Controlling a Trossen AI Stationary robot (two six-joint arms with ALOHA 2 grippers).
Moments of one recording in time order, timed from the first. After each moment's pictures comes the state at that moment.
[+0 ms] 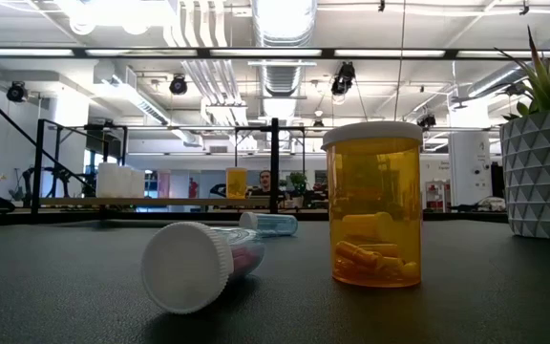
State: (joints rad) left arm -0.15 1.41 1.16 0.56 -0.06 -0.54; right arm 1.10 1.55 0.94 -0.67 0.18 0.86
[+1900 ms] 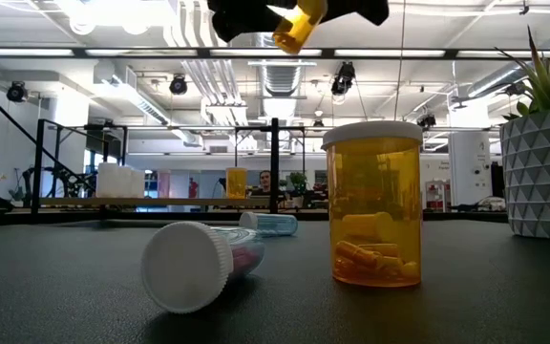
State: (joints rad) left arm -0.05 1.41 1.19 -0.17 -0.13 -0.02; right arm 0.14 1.52 1.51 -0.70 0.28 0.53
